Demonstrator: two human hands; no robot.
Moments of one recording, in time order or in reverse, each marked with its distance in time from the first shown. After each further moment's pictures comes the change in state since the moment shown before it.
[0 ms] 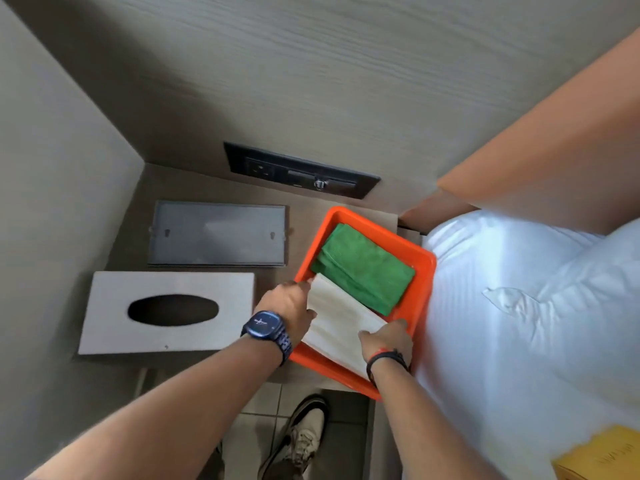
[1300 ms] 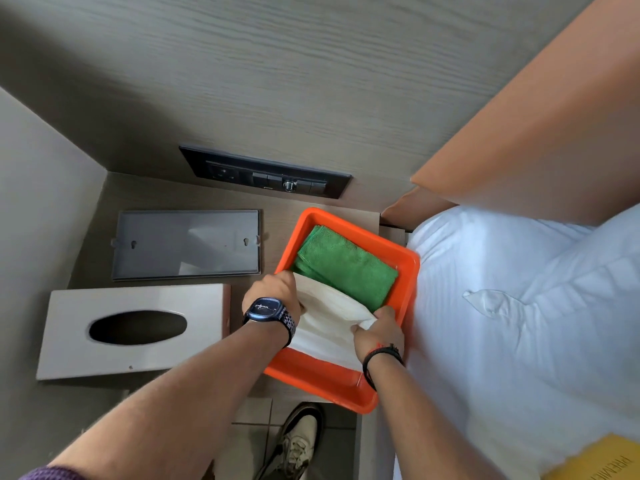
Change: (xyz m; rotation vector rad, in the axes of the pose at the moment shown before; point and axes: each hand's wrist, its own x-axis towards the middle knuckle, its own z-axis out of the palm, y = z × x) left_hand 0.043 0.036 0.012 0.243 -0.029 -0.241; right_hand 0.042 0.008 -0.010 0.086 -0.072 -0.114
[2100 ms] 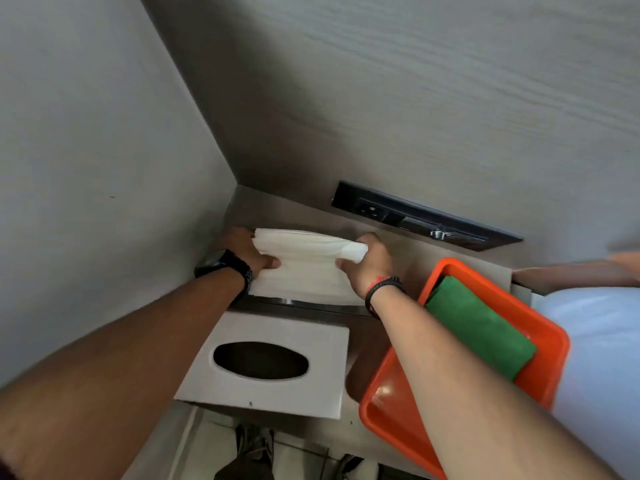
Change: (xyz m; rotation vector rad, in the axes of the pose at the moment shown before) left_hand 0.114 -0.251 -0.074 -0.715 0.092 -0.284; right_hand -0.030 -0.243 0.119 0.059 -0.228 -0.469
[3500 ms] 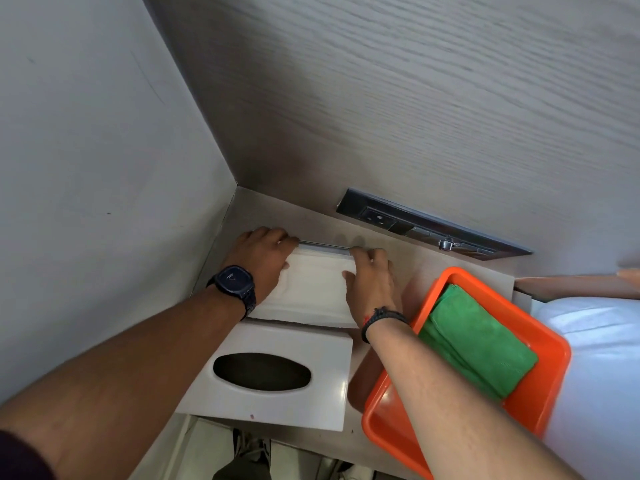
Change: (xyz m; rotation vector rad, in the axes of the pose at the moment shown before) left_hand 0.001 -0.002 0.009 0.636 0.122 0.811; right_hand 0.000 0.023 0.018 -0.574 0.089 -0.312
